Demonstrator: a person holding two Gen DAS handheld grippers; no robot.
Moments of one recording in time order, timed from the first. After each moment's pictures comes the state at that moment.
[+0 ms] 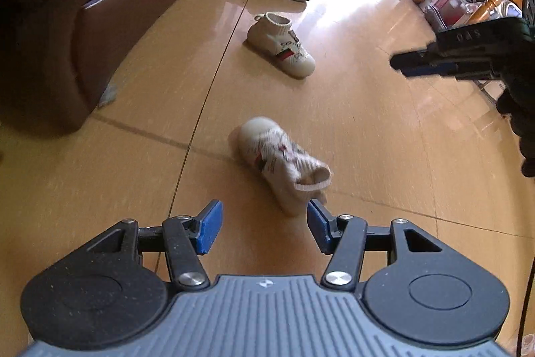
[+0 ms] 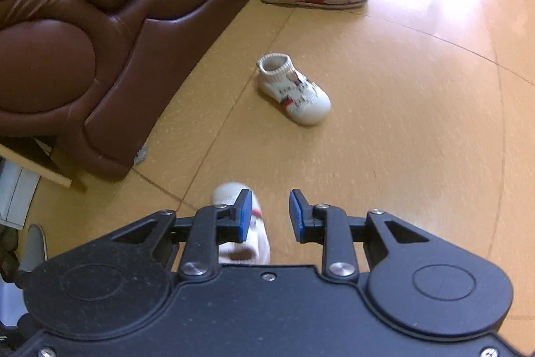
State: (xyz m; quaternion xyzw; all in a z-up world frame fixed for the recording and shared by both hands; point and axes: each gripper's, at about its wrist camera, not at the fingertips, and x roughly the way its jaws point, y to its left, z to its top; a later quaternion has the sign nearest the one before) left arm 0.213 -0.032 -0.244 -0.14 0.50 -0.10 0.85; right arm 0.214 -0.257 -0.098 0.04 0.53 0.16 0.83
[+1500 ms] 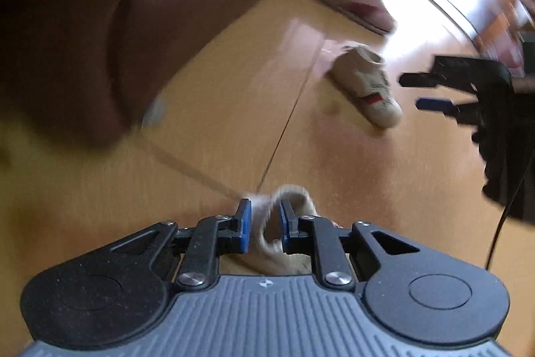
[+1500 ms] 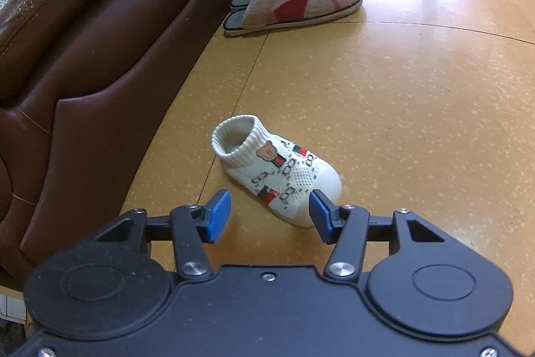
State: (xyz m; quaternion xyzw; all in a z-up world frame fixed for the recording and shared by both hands) left arm 0.246 0.011 -0.301 -0.26 0.49 0.05 0.83; right arm 0.332 -0.262 -0.208 0.14 0.50 0.13 0.85
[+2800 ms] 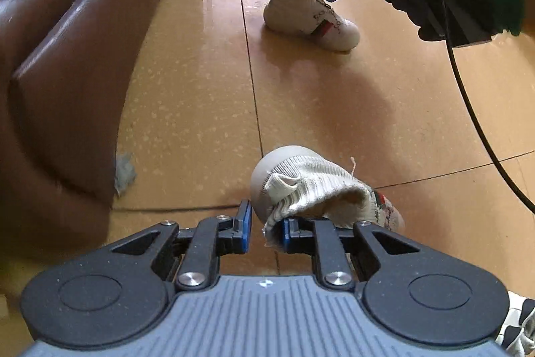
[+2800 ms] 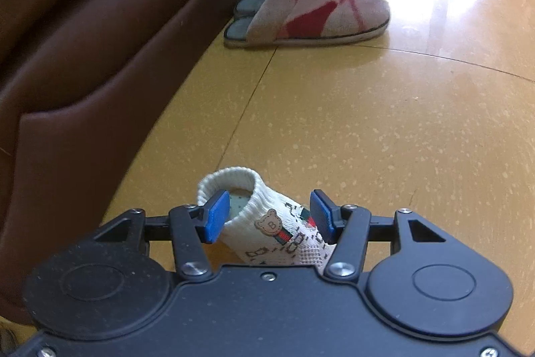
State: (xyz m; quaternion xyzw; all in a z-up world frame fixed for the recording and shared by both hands) left arm 0.284 0.003 -0.305 0.00 0.52 -0.14 0.84; right arm 0.402 -0.230 -0.236 0.07 0.50 0.14 0.85
